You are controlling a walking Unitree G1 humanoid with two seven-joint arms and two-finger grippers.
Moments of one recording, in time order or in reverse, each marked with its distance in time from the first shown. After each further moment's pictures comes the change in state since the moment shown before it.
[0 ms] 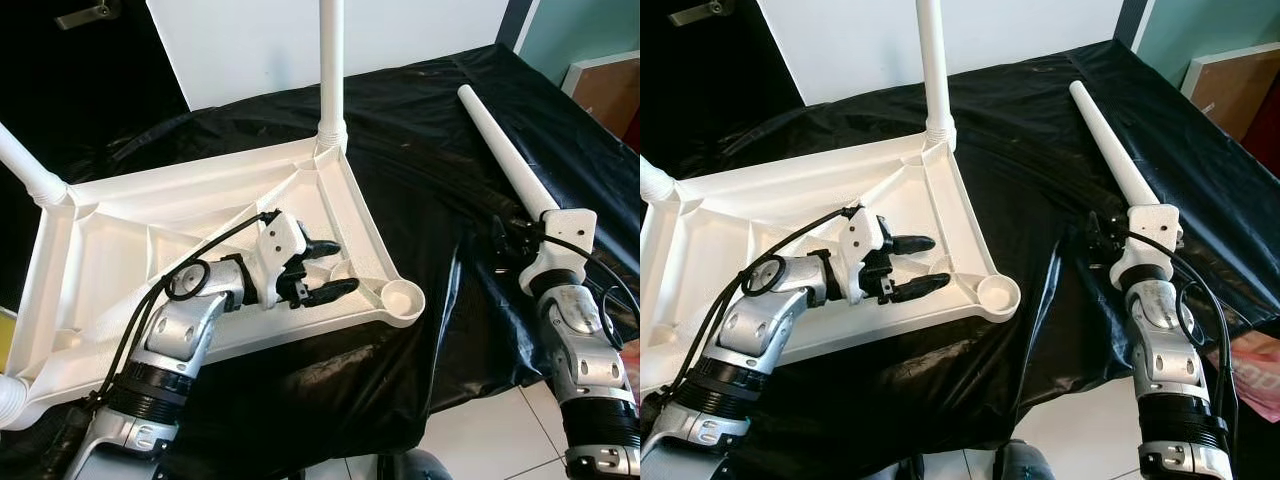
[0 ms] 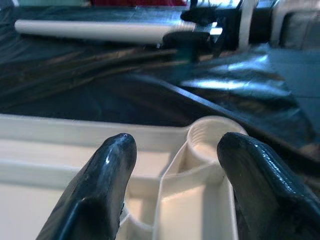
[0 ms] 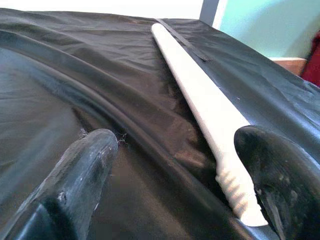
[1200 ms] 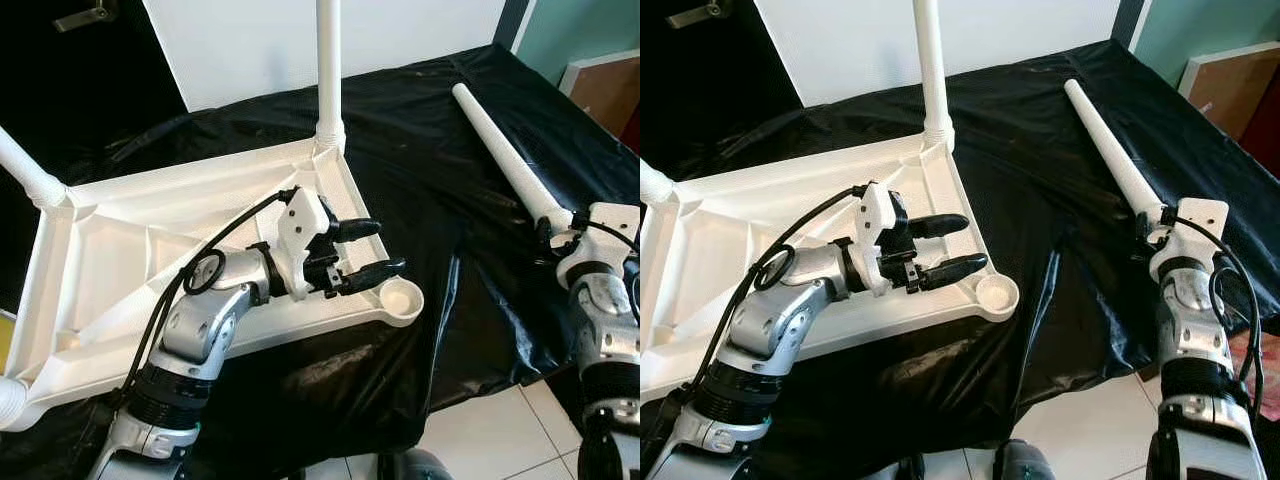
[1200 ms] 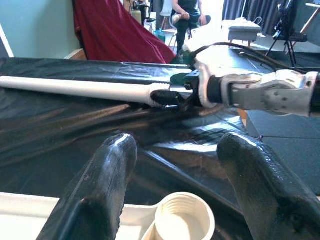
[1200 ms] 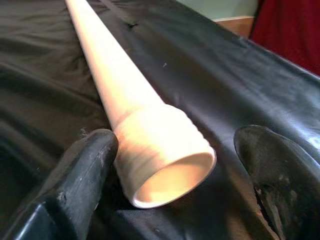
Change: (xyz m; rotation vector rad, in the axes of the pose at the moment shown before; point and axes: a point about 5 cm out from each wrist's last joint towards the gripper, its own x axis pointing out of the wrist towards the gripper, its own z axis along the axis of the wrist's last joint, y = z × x) left arm 0.015 -0.016 0.040 -0.031 -0.169 -0.030; right arm 0.030 -0.048 -0.018 0.051 0.133 -0.173
